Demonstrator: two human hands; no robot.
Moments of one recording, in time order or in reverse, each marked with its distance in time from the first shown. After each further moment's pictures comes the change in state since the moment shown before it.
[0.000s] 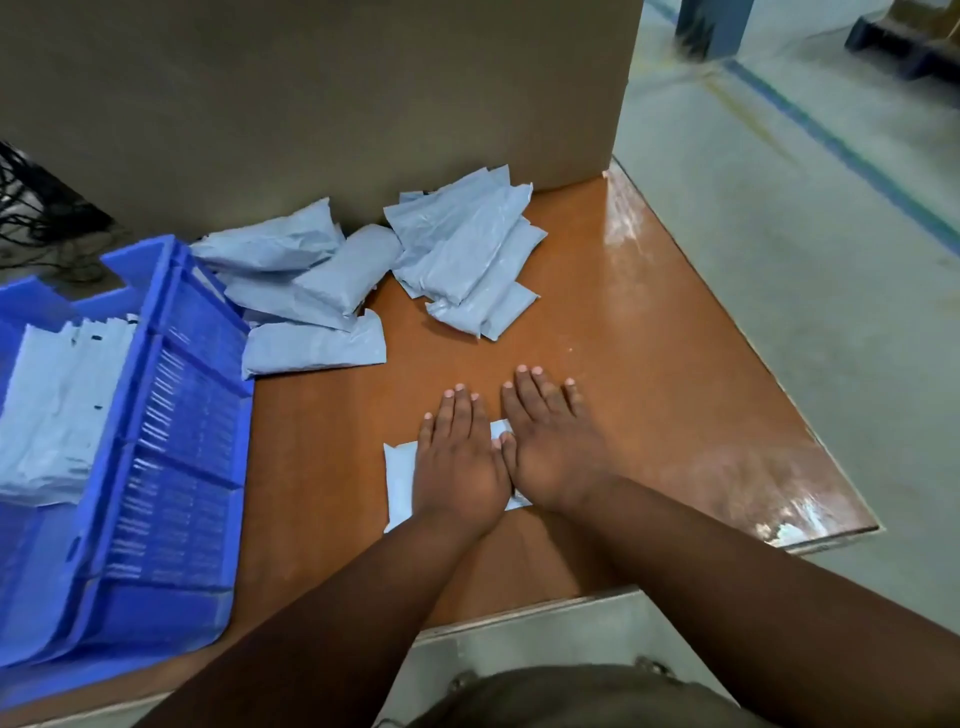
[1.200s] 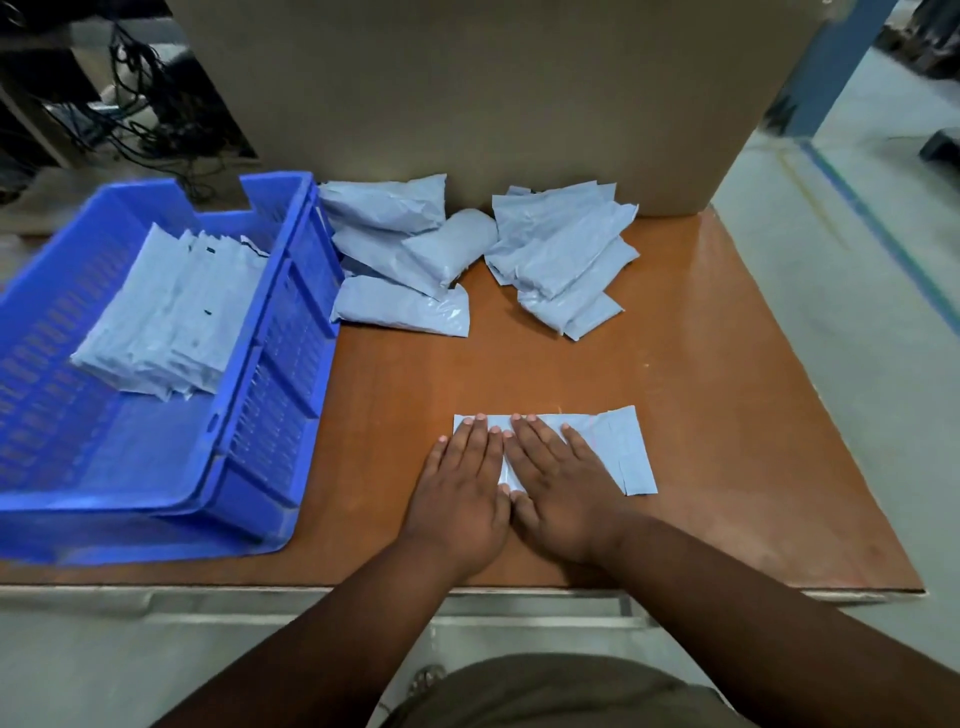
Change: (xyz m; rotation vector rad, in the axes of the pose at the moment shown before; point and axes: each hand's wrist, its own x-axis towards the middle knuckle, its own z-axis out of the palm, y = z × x) left_hand -0.089 -0.077 0.002 -0.017 -0.014 0.047; right_hand -0.040 -0.064 0.005 -0.032 -0.071 -0.365
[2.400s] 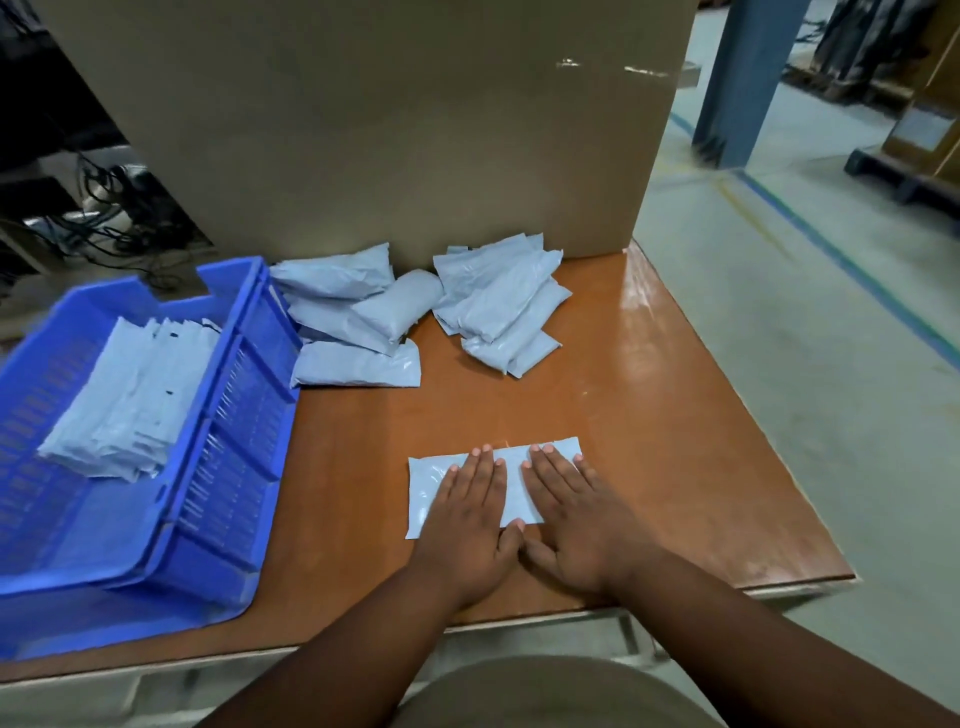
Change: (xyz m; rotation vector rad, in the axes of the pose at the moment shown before) left_hand 0.026 0.048 0.005 0.002 -0.056 0.149; right_hand -0.057 0.055 -0.018 -0.017 -0.027 0.093
